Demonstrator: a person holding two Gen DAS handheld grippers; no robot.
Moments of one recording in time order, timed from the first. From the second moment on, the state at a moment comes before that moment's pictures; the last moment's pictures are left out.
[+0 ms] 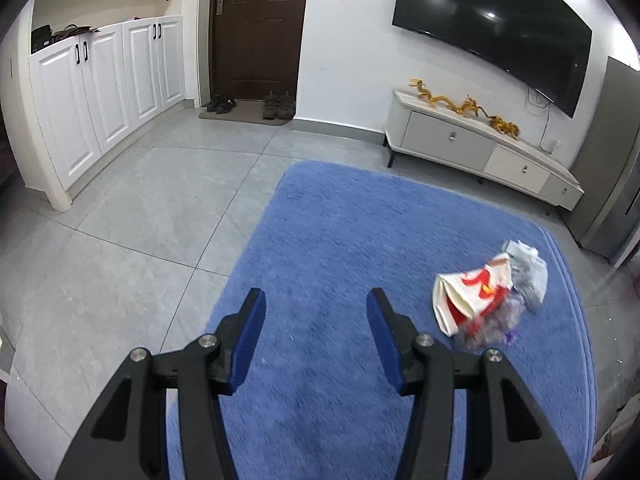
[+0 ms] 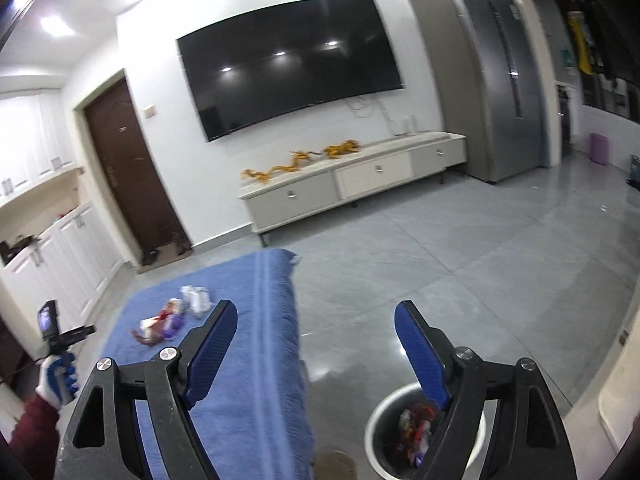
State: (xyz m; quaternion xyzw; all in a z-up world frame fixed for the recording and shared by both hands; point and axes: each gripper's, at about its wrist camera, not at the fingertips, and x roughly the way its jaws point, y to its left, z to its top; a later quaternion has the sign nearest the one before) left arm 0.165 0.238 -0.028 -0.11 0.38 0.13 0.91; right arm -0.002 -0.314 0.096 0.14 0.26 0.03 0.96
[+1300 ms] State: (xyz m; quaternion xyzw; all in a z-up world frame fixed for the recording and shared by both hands) left arm 0.186 0.096 -0.058 0.01 0.39 -0.18 0.90; right arm 0.228 -0.116 -0.010 0.06 0.39 0.26 0.88
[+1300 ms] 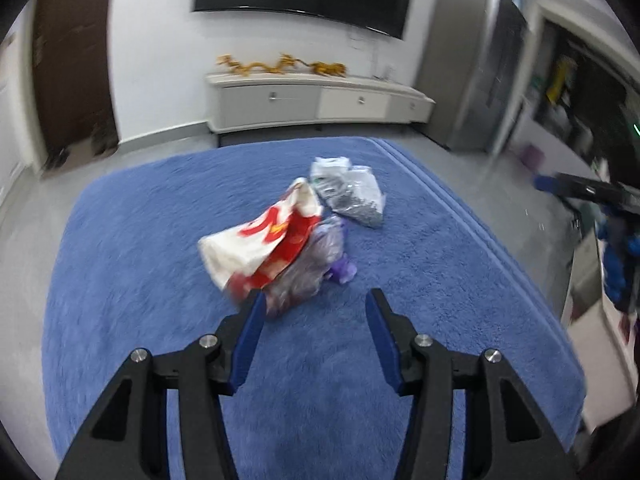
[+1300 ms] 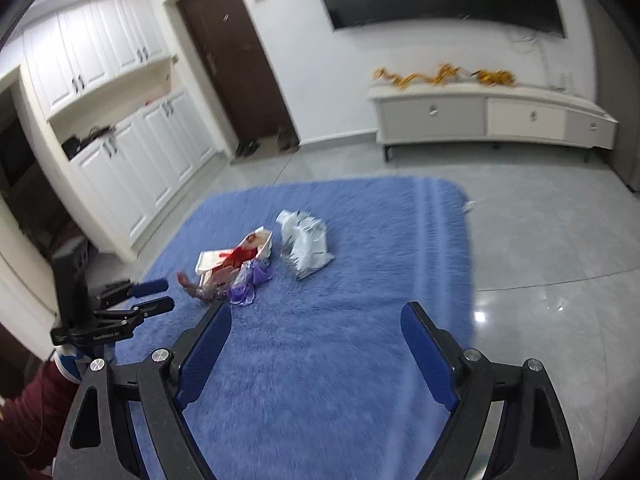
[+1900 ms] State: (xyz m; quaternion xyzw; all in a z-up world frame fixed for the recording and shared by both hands) left arm 0.229 0.082 -0.115 0.07 0.44 -0.18 0.88; right arm 0.364 0.001 -0.107 0.01 0.44 0.27 0.85
